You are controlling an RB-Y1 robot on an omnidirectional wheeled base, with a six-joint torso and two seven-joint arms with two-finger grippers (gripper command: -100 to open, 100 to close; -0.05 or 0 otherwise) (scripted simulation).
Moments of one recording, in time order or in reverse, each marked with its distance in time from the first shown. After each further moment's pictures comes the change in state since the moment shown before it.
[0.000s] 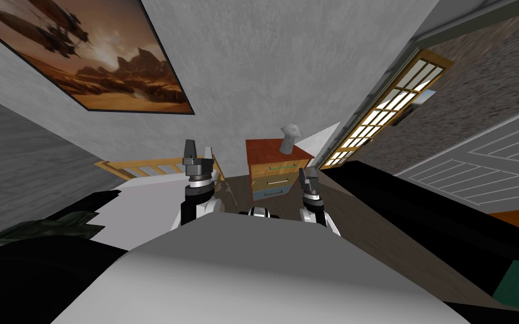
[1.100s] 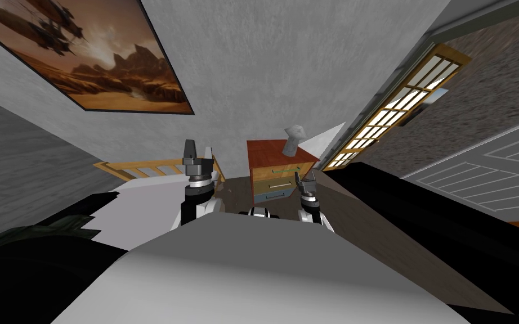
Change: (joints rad) left arm 0.000 0.000 0.000 0.000 0.000 0.000 0.000; right arm -0.050 -0.002 0.000 0.186 -0.001 -0.114 0.295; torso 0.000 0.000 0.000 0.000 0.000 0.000
